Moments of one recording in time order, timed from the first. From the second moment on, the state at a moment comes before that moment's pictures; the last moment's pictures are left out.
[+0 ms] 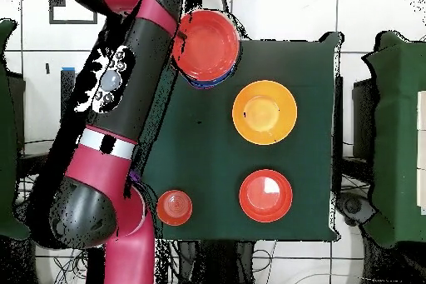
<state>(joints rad) -0.01 0.24 -1.77 0.33 1.38 1.40 1.92</state>
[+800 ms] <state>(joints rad) -0.01 0.24 -1.69 0.34 1.28 1.35 1.92</state>
